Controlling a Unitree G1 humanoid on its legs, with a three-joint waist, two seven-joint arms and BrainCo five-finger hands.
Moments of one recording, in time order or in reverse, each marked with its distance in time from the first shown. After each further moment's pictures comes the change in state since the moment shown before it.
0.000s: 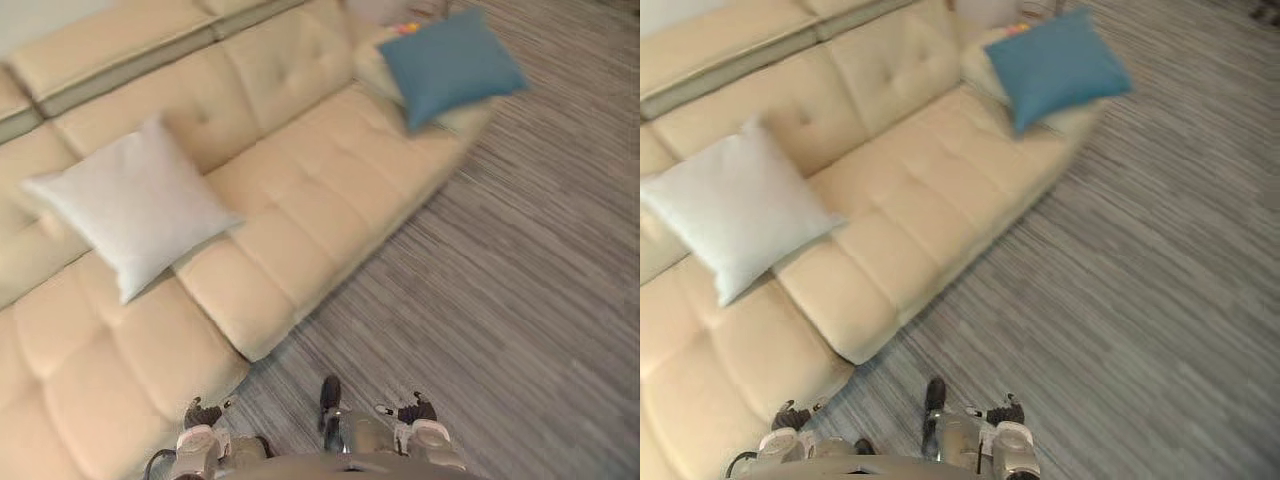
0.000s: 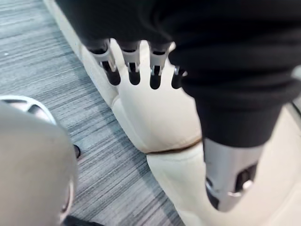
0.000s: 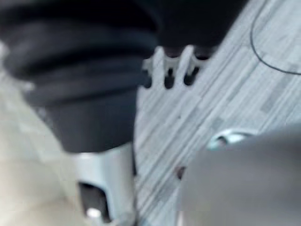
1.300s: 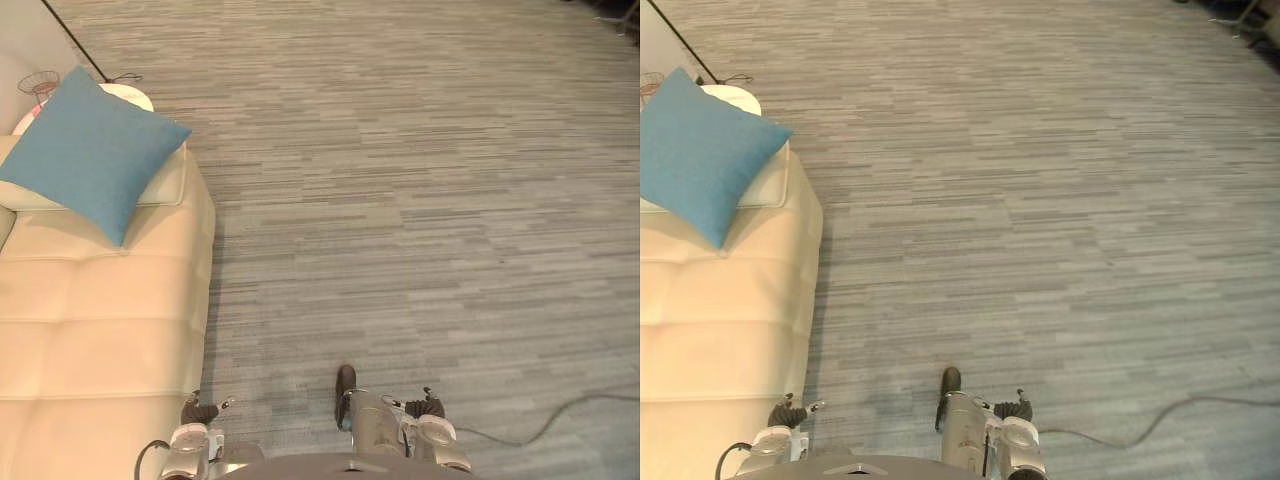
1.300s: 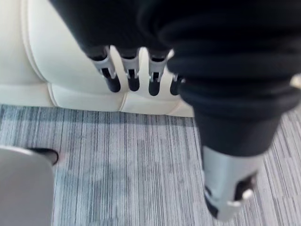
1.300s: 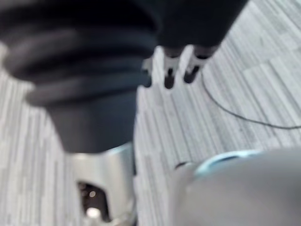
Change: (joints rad) left arm -0.005 0.017 -0.079 -0.009 0.017 0.000 -0.017; right arm -0.043 -0.037 0.010 -0.011 0.085 -0.001 -0.041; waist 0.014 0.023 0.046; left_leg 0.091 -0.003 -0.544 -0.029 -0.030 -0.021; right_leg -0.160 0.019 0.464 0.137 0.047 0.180
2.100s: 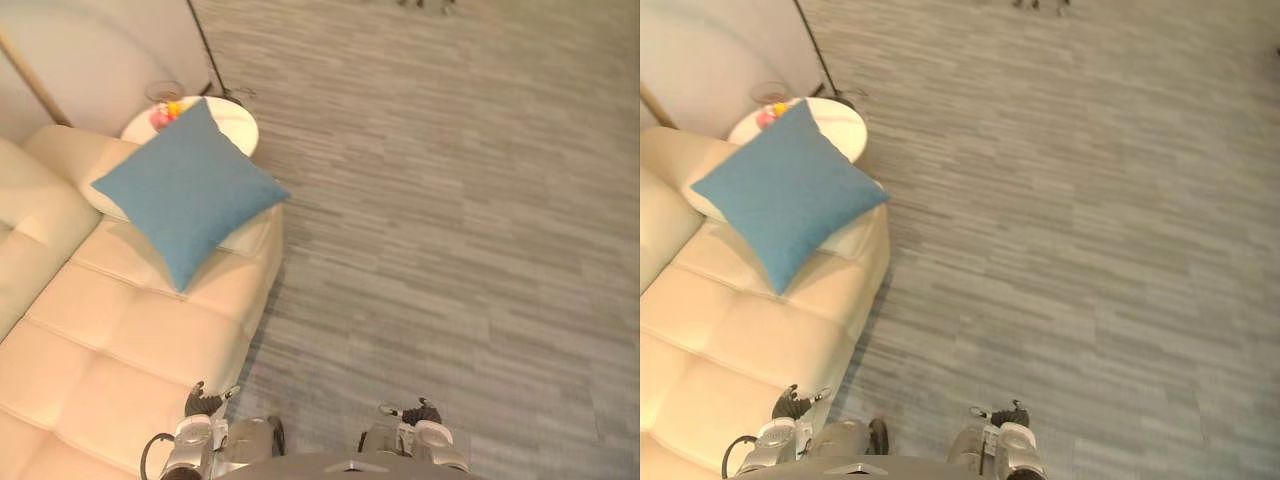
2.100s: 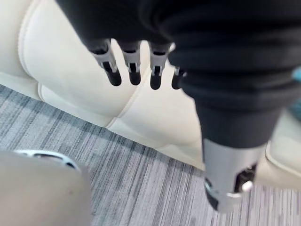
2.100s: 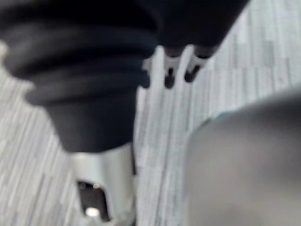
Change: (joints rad) left arm -0.013 0.039 -0.014 -0.002 -0.038 -0.015 -0.004; right arm 0.035 0.016 0.012 0.057 -0.018 0.000 0.005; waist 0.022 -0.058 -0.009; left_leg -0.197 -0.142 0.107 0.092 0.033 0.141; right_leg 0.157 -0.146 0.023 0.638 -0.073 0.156
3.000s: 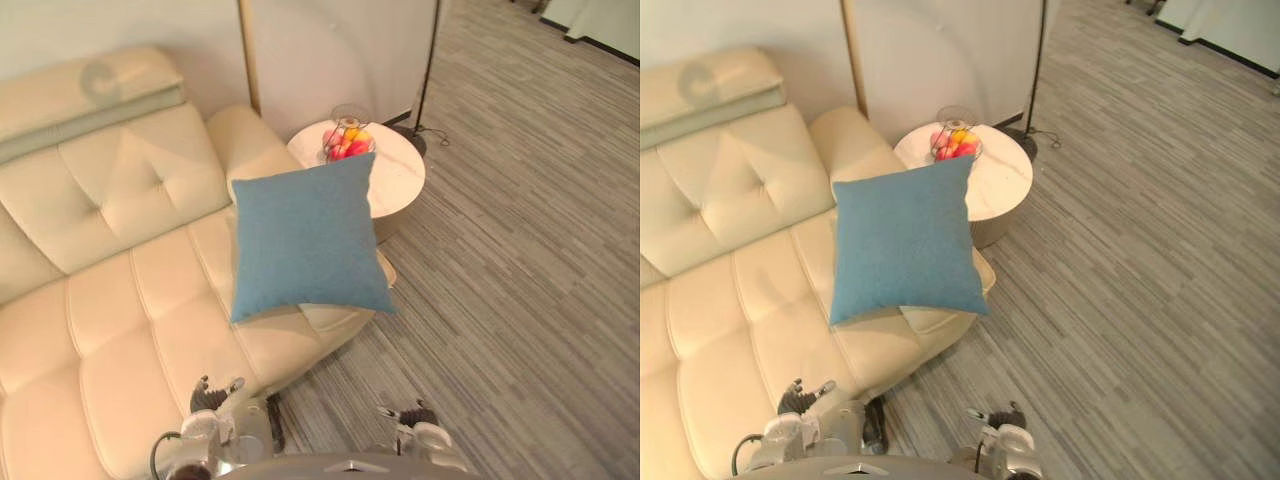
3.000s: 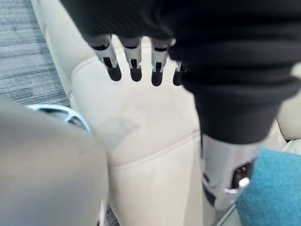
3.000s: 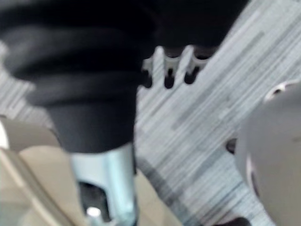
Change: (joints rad) left arm -0.009 -0.028 0.066 -0.043 0.023 -0.008 -0.021; right arm -0.003 0.060 -0.028 -0.024 0.005 0.004 0.034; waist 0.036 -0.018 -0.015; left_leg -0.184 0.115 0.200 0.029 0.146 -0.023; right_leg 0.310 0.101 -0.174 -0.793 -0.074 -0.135
